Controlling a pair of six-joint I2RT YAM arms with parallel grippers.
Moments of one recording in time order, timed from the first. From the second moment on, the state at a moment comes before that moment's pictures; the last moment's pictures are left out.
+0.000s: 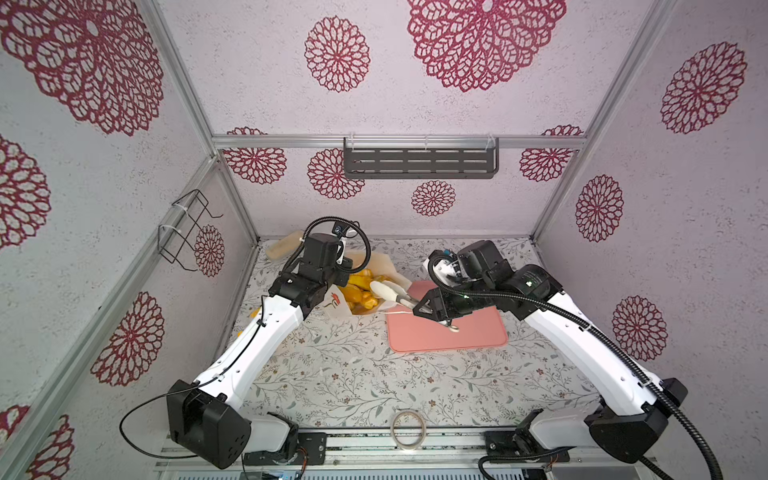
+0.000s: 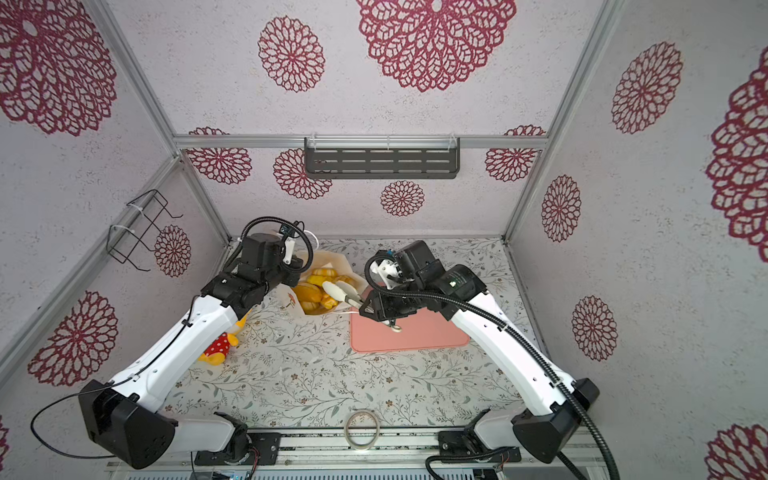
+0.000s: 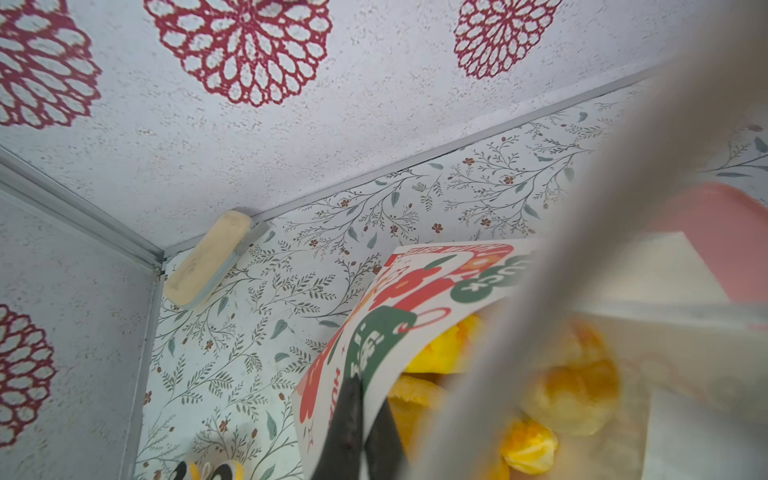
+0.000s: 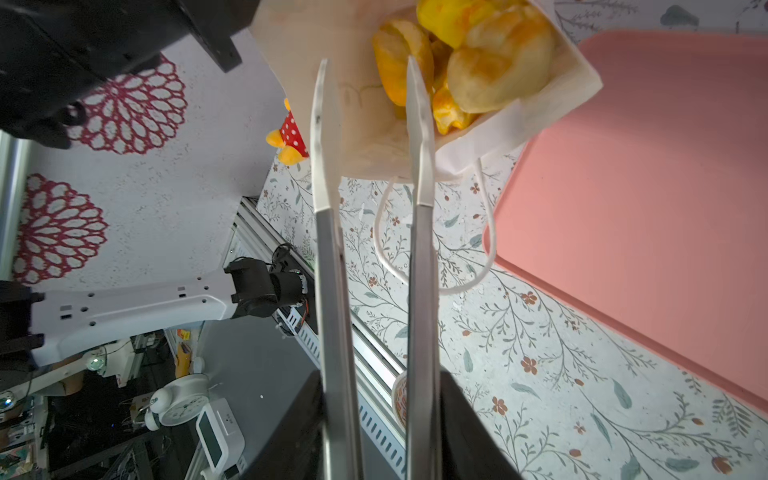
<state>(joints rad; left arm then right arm) -0.43 1.37 1.31 -0.50 -0.27 0.08 0.71 1.38 1.59 -1.09 -0.43 0.43</state>
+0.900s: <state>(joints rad) -0.46 1.52 1.45 -0.57 -0.44 0.06 0.74 1.34 1.61 -1.10 -0.23 0.47</state>
